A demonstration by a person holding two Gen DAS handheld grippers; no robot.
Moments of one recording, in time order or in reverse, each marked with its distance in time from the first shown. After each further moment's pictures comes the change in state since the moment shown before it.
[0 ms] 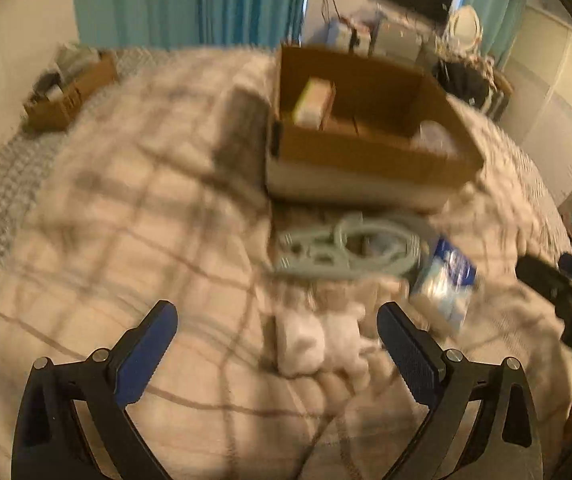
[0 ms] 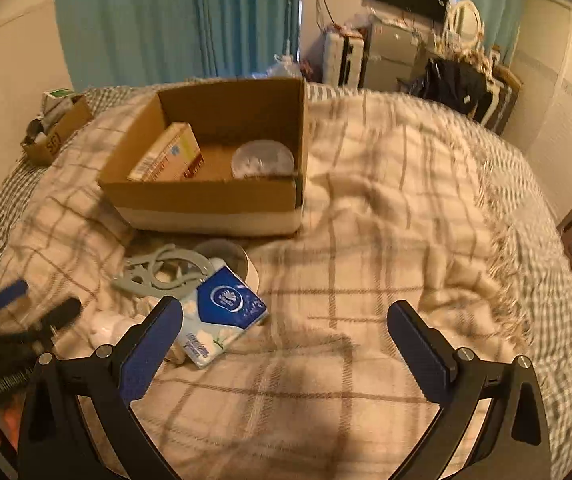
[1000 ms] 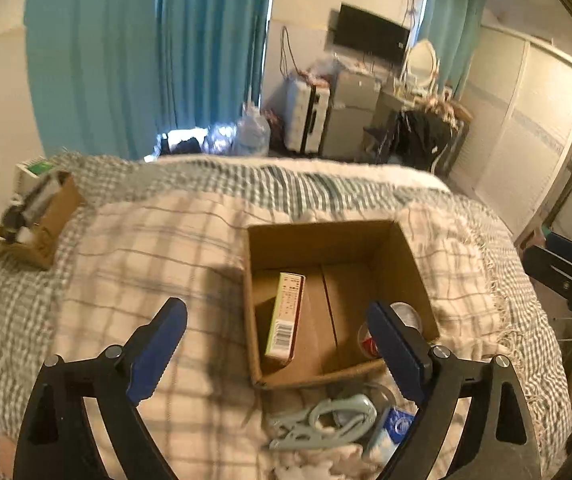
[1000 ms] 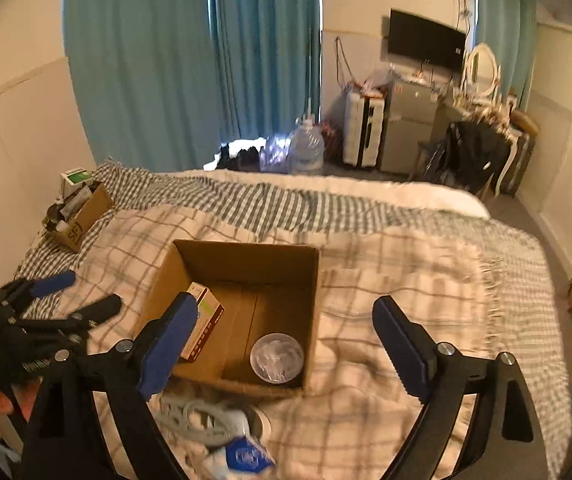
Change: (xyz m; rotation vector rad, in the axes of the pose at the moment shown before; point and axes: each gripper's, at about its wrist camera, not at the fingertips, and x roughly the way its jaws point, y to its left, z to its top) left arm -0.083 0.003 0.169 0.096 -0.229 -0.092; right arm -0.085 0.004 0.160 -0.068 -0.231 0.068
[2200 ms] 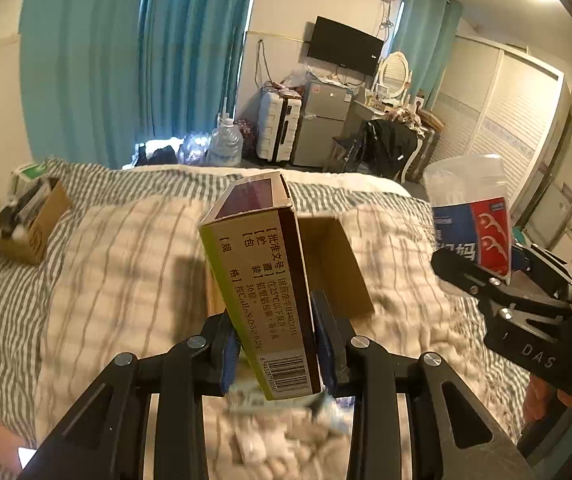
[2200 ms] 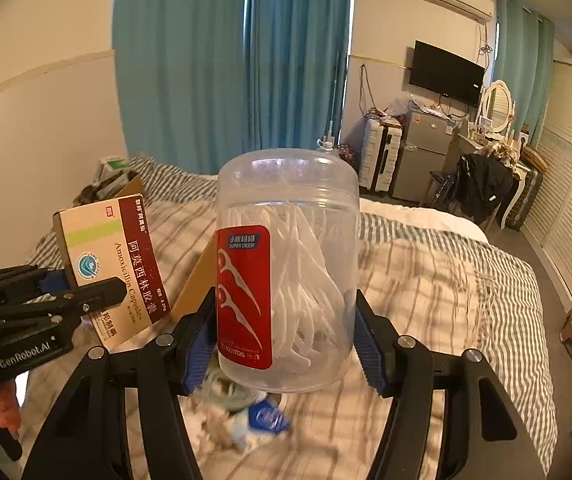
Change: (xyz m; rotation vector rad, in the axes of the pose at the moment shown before) left arm -0.043 -0.037 0.000 0.003 -0.014 -0.104; right arm -0.031 0.033 -0.013 -0.093 -0.050 0.040
